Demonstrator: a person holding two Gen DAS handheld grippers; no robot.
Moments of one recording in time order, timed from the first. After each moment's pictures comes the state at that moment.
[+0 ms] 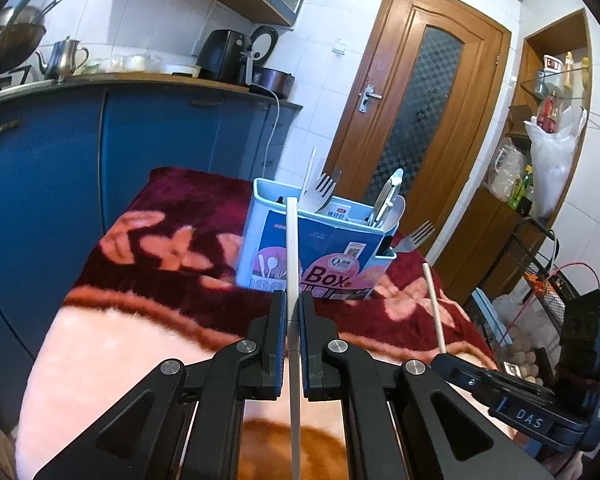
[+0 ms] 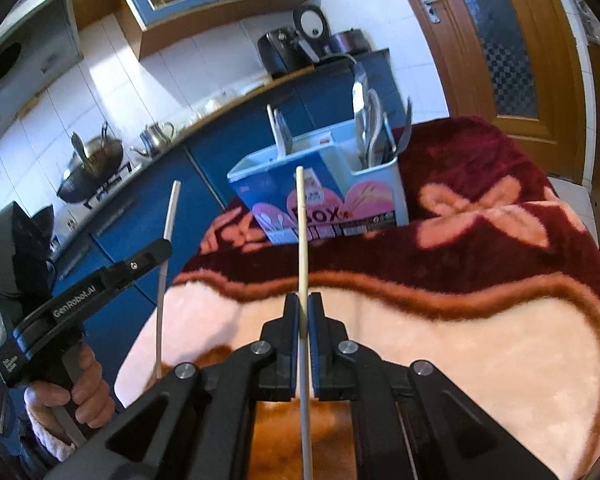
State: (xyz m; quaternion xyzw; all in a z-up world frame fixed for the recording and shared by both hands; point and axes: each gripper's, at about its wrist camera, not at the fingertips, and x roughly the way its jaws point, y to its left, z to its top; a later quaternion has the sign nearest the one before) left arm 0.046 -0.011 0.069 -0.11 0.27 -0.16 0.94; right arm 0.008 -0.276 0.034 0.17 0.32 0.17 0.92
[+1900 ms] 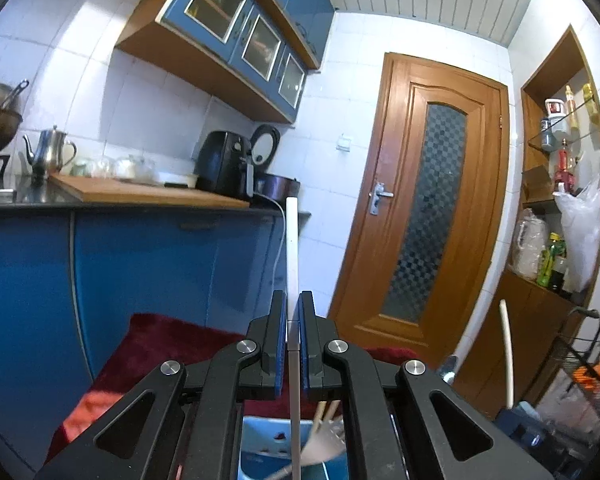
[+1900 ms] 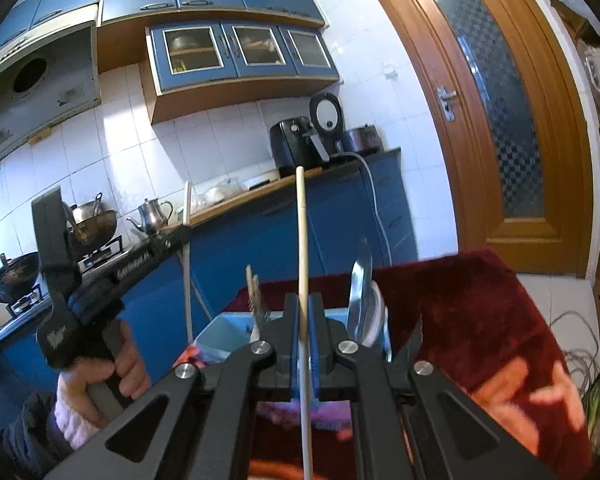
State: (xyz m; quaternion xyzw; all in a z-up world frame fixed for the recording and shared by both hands) left arm 0.191 -0.044 0.134 -0.10 0.08 -0.12 0.99; right arm 0.110 -0.289 0.095 0.13 0.14 0.15 0.97
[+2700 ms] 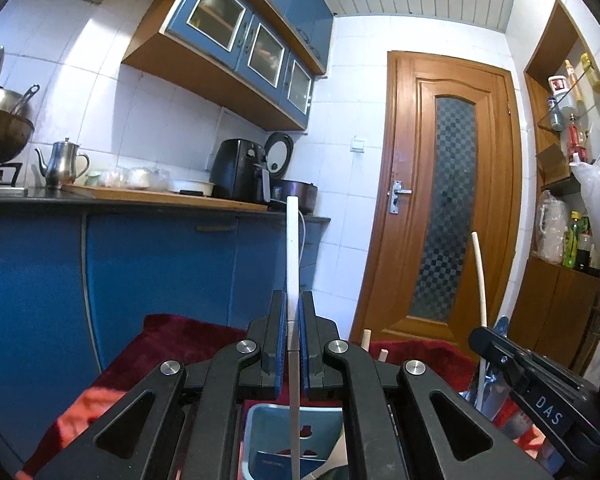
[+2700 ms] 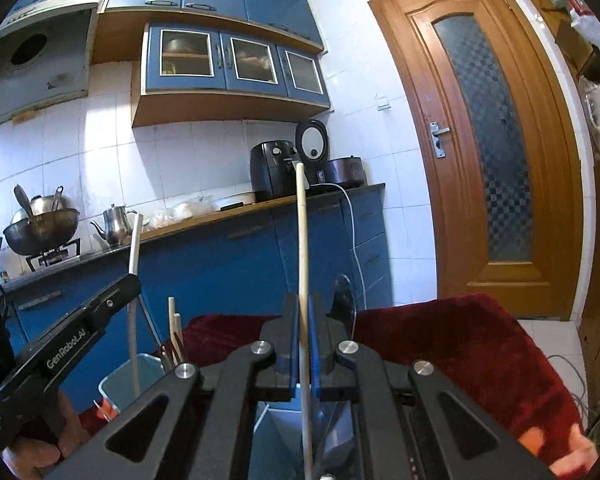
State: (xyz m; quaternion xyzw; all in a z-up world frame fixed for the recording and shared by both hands) left arm 0.202 -0.058 0.086 -0.07 0.06 -0.09 0.99; right arm 0.174 -0.279 0.070 0.09 0.09 0.11 0.99
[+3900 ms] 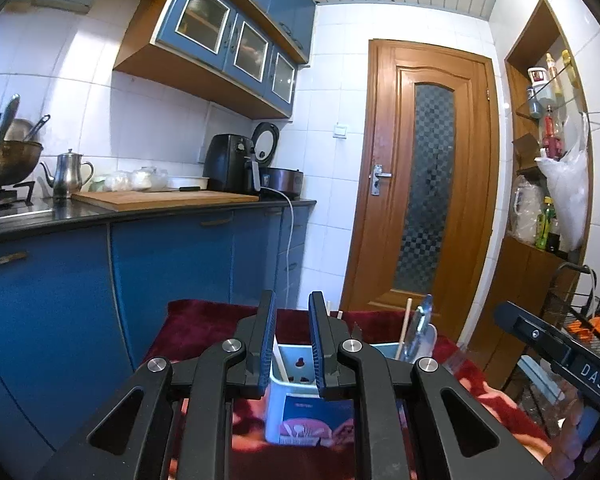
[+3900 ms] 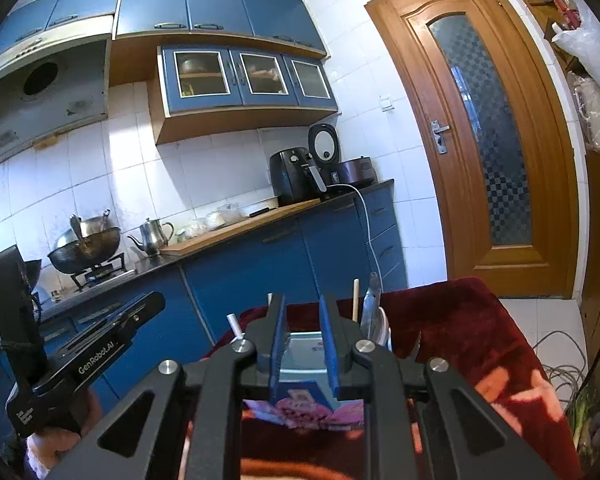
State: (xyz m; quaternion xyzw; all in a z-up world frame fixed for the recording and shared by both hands) left arm 0.084 -0.031 0.142 -0.05 0.10 -0.10 0.99; right arm 0.055 -0.278 0.123 0.13 0.10 0.13 0.98
